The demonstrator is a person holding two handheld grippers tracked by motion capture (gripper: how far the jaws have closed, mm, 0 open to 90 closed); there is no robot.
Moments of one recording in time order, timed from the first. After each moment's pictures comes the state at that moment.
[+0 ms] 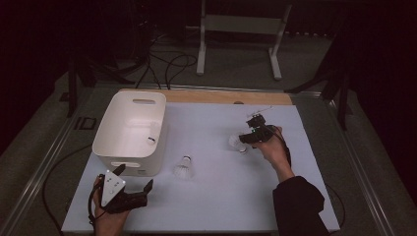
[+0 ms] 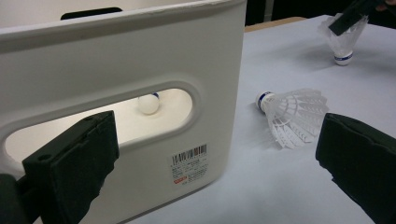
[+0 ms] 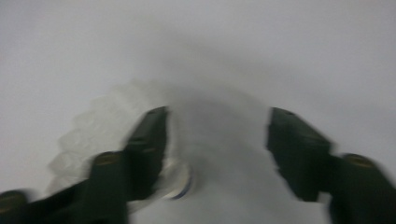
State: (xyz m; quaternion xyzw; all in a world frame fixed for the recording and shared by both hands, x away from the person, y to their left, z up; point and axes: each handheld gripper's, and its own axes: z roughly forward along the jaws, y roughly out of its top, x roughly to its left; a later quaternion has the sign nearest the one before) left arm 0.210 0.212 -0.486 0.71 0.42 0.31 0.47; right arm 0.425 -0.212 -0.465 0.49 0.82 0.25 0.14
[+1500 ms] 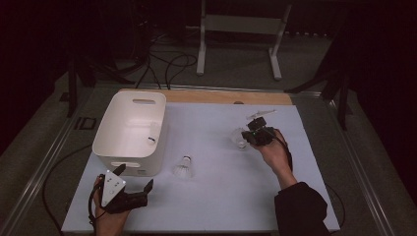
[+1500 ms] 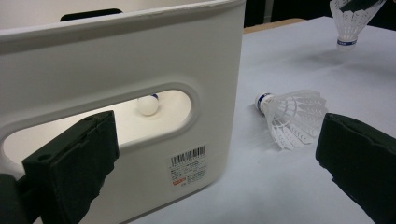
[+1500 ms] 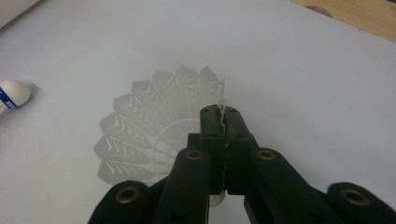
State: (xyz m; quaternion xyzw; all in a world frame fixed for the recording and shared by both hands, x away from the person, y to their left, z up) left arm 0.210 0.211 -0.486 0.71 0.42 0.32 0.47; right arm 0.398 -0.205 -0.441 0.45 0.83 0.30 0.17
